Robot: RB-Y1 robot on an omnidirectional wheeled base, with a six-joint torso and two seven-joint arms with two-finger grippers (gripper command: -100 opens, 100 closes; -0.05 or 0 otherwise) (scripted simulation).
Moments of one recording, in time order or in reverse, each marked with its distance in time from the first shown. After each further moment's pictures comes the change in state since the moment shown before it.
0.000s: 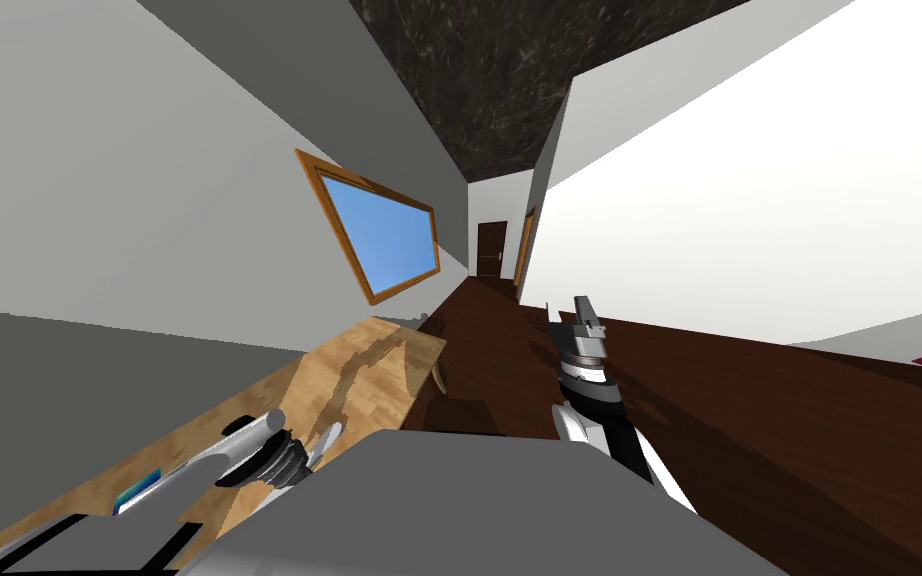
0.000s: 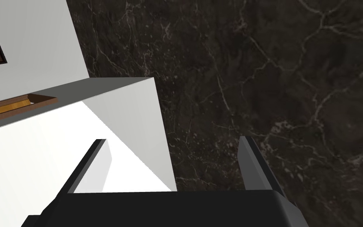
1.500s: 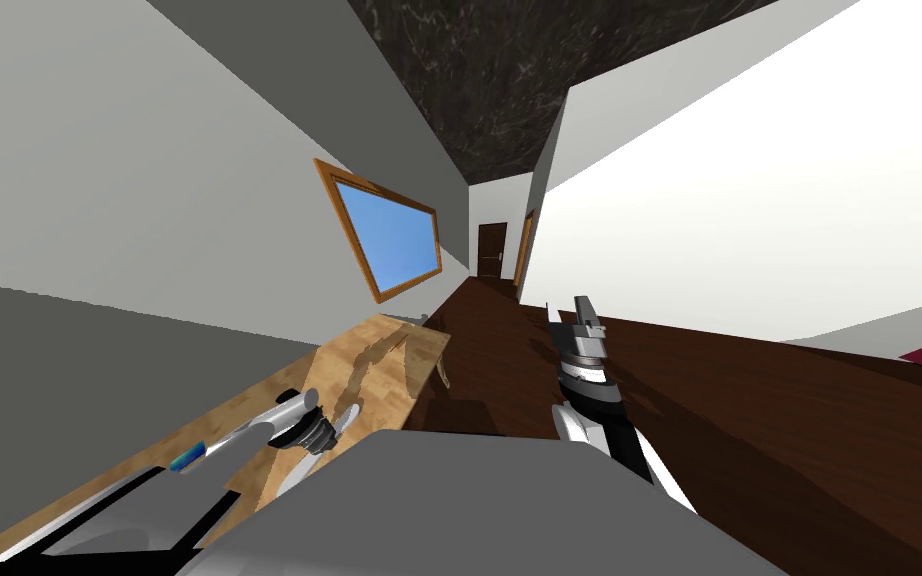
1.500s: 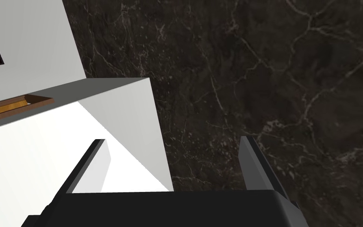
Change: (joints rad) left arm -0.106 -0.025 -0.132 -0.046 -0.053 -0.007 0.188; right arm 0.000 0.000 0.000 0.000 0.000 0.000 0.000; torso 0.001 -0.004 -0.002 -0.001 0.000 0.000
